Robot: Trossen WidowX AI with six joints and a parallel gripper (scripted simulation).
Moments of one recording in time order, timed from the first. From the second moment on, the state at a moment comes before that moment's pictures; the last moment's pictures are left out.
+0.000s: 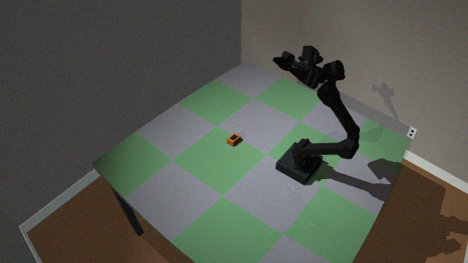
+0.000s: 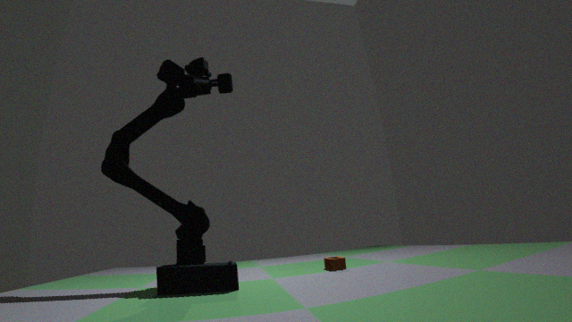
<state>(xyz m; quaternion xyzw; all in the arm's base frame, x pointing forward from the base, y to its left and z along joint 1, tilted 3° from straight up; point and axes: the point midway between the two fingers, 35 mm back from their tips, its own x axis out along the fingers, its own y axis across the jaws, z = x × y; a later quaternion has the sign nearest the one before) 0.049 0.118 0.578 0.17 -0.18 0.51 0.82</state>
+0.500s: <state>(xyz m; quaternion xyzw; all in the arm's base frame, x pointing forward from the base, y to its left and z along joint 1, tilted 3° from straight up) 0.185 0.098 0.546 0.28 -0.06 0.41 0.87</state>
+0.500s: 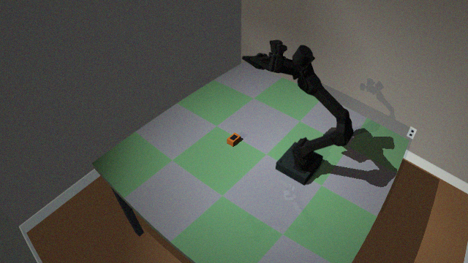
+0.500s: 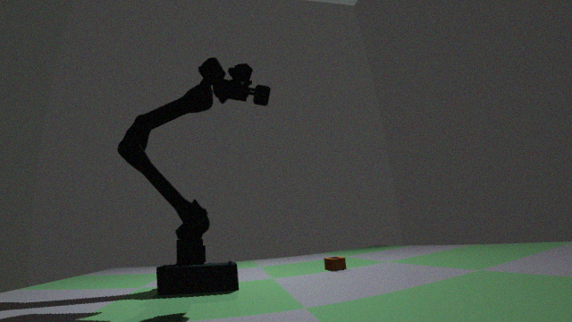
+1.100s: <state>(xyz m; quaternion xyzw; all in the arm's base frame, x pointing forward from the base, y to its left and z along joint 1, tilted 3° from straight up) 0.380 0.069 0.366 0.28 0.24 0.16 0.92</state>
